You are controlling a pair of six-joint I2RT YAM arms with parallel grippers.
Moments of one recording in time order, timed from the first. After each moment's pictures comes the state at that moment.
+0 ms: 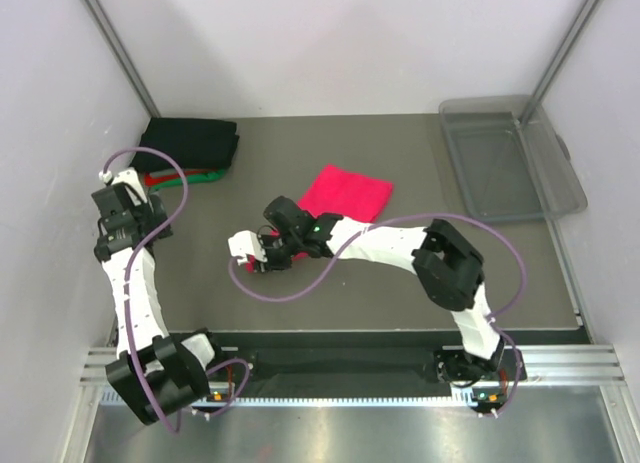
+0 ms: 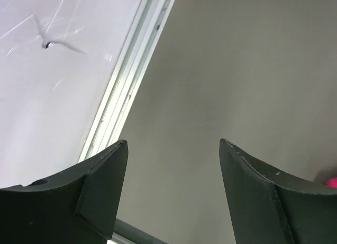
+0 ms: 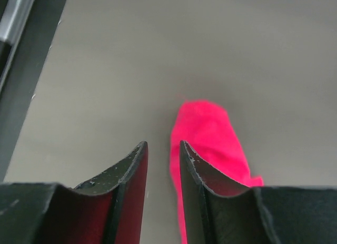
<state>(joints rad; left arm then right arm) 0.46 1.06 0.96 -0.58 -0.02 0.10 1.08 2.03 1.56 -0.27 -0.48 -0.69</state>
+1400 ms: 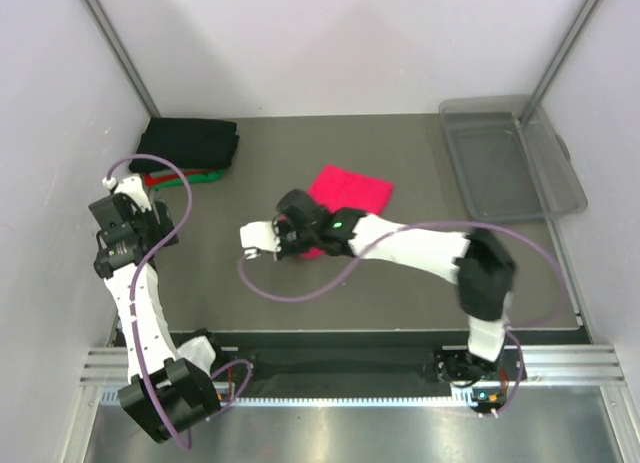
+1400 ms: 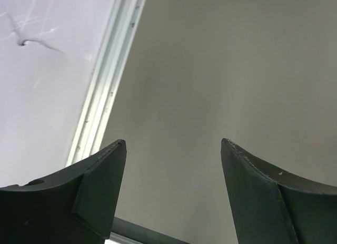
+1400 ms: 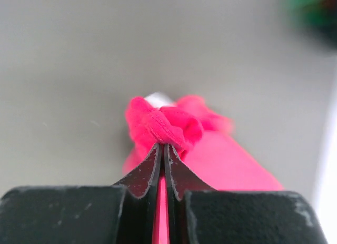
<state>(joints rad) 0.50 0.95 0.93 -0.64 0.10 0.14 1.09 1.96 1.54 -0.37 -0.12 -0.75</state>
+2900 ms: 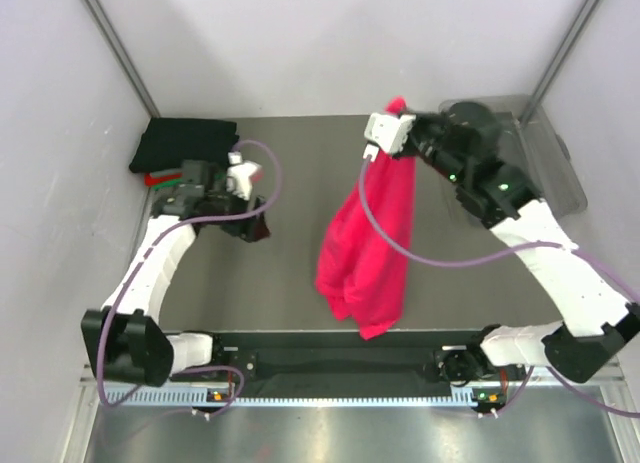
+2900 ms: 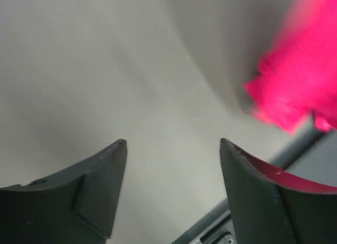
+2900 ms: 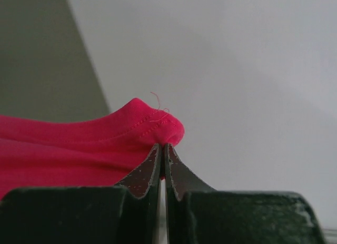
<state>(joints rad) -0.04 1.23 1.08 -0.77 0.53 0.24 0.65 1.28 1.64 -0.40 0.03 -1.12</state>
